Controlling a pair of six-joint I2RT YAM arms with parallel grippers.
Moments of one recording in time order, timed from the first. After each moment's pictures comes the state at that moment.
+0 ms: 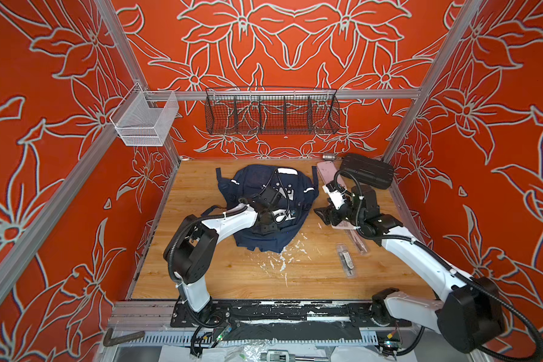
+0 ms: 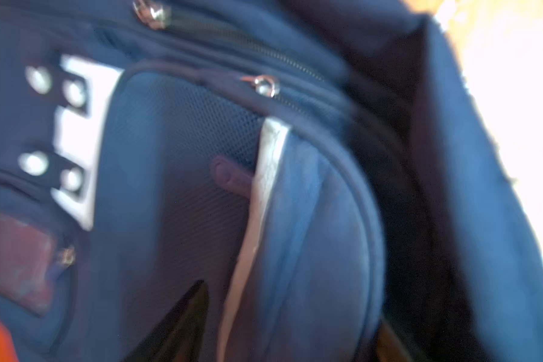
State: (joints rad) left arm -0.58 1.79 1.21 -0.52 -0.01 0.85; right arm 0.34 1.20 0.83 -0.23 -0.34 -0.15
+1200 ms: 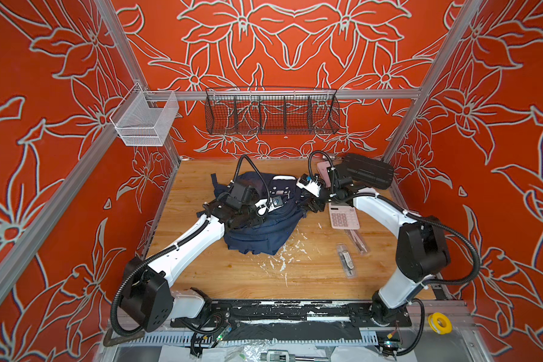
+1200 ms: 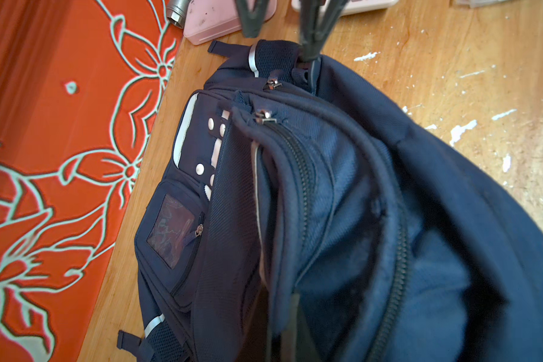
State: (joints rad) left arm -0.47 1.33 1.08 -0.51 0.16 0.83; right arm 0.34 1.72 1.32 -0.48 -0.63 -0.66
